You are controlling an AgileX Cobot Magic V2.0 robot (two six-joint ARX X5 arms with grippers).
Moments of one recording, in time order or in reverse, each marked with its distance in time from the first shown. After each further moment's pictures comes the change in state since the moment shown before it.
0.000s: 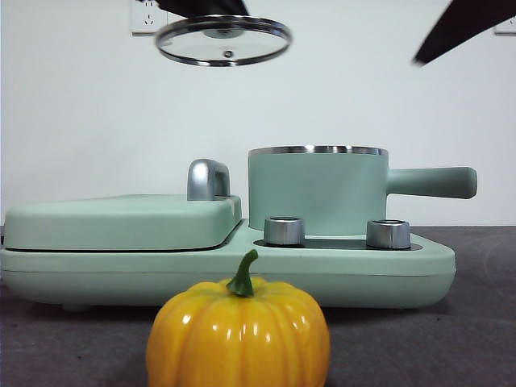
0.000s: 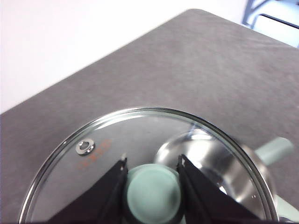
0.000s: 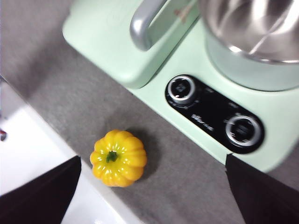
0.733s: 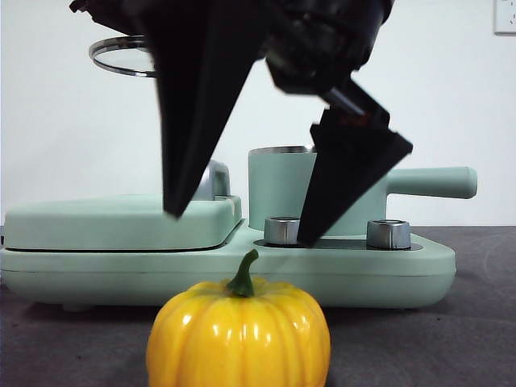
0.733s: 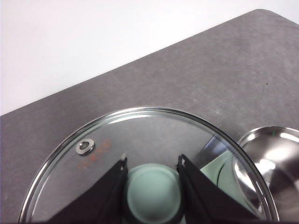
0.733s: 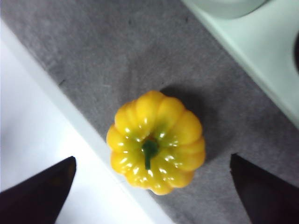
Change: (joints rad) left arm 0.197 0.000 0.000 -0.019 -0.001 0.000; right arm 0.290 0.410 0.000 0.075 0.034 0.061
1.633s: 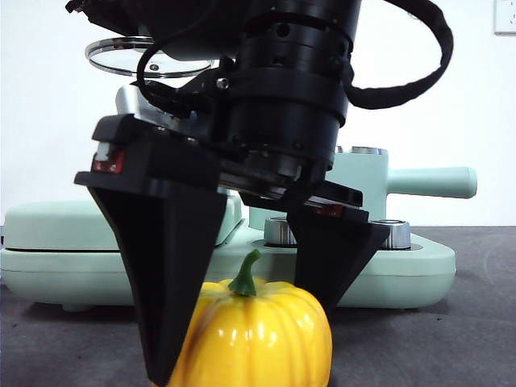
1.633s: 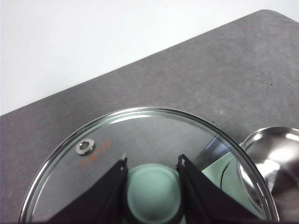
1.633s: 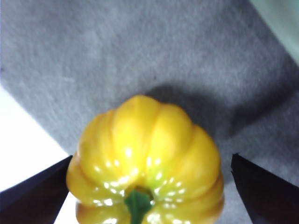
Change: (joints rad) left arm 0.012 0.000 0.000 0.000 0.000 0.000; right arm 0.041 0.193 0.000 0.048 0.048 -0.001
